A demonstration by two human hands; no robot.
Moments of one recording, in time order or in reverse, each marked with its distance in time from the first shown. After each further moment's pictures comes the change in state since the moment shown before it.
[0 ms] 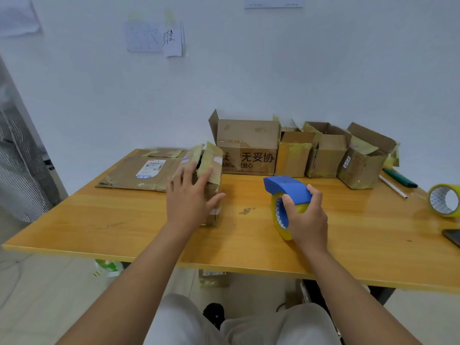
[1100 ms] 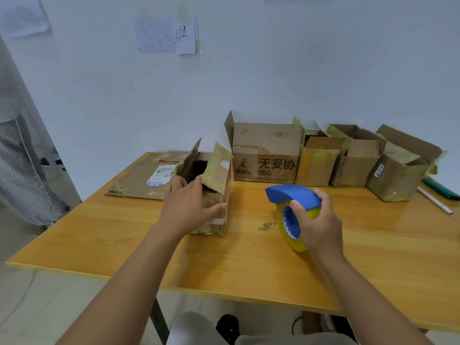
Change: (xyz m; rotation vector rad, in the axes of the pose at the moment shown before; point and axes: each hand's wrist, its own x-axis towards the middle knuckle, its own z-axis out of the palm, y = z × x) left_hand 0.037 -0.050 0.000 0.009 -0.313 -0.076; right_hand 0.027 -0.009 0.044 0.037 -0.083 -0.012
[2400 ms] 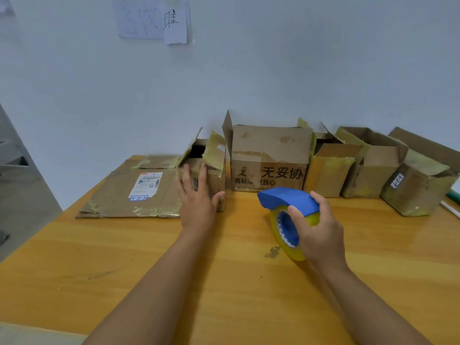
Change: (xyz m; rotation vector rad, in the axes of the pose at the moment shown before) left_hand 0.093 -0.003 0.104 -0.322 0.145 -0.234; right_hand 0.040 -0.003 0.045 -0.026 0.002 -0.063
